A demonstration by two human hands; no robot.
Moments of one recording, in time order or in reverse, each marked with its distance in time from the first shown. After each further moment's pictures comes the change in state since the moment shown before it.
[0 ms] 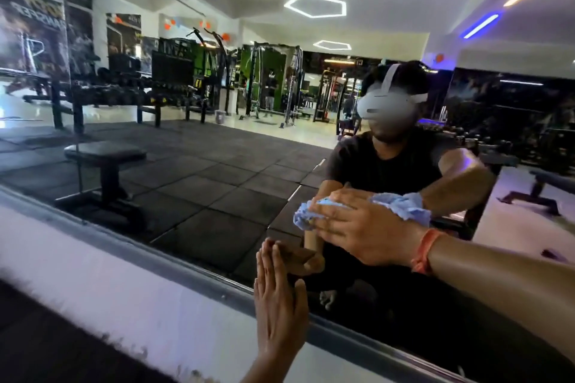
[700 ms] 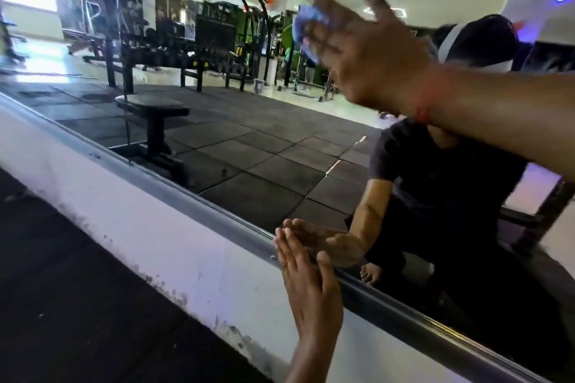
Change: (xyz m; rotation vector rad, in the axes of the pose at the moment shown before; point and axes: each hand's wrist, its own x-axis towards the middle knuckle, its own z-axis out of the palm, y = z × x) left_hand -0.016 -0.063 0.020 -0.311 0.171 -0.358; right_hand 0.171 0.073 -0.007 -0.178 0.120 0.292
